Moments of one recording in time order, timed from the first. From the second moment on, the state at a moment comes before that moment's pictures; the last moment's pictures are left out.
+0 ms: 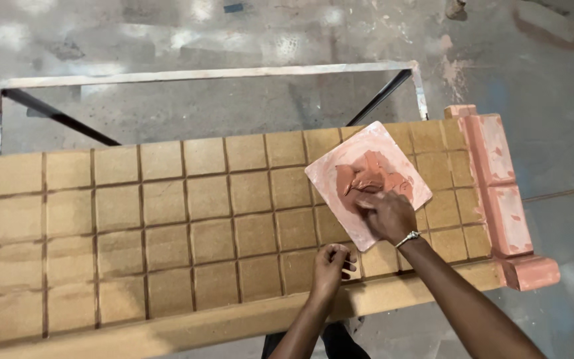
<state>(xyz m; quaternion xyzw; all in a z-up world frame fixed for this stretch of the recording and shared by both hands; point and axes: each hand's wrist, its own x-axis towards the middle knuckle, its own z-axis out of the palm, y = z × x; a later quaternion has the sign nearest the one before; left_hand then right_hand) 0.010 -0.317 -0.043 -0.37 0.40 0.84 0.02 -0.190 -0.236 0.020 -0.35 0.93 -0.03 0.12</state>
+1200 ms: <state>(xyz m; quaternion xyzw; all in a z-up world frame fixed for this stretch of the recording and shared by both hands) 0.014 -0.177 0.012 -0.31 0.50 0.77 0.26 -0.105 0.117 -0.017 -0.26 0.96 -0.12 -0.05</state>
